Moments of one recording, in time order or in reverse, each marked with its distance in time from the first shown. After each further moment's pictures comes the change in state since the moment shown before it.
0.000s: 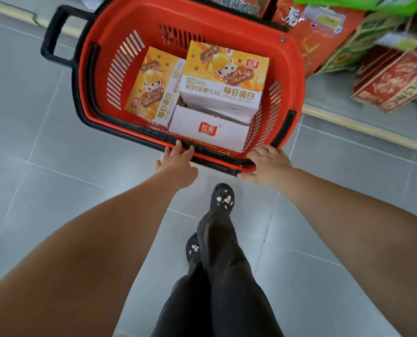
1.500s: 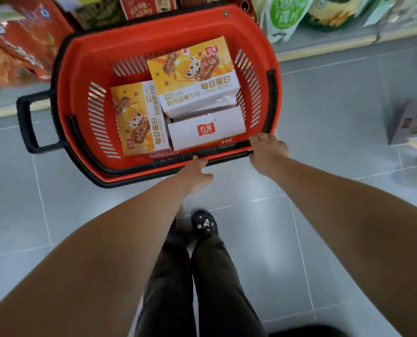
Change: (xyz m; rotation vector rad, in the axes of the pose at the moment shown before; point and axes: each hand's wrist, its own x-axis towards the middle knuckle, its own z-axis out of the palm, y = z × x) left_hand -0.143 0.524 0.253 -0.026 -0.415 0.283; right_hand -0.295 0.463 0.187 0.350 0.063 0.559
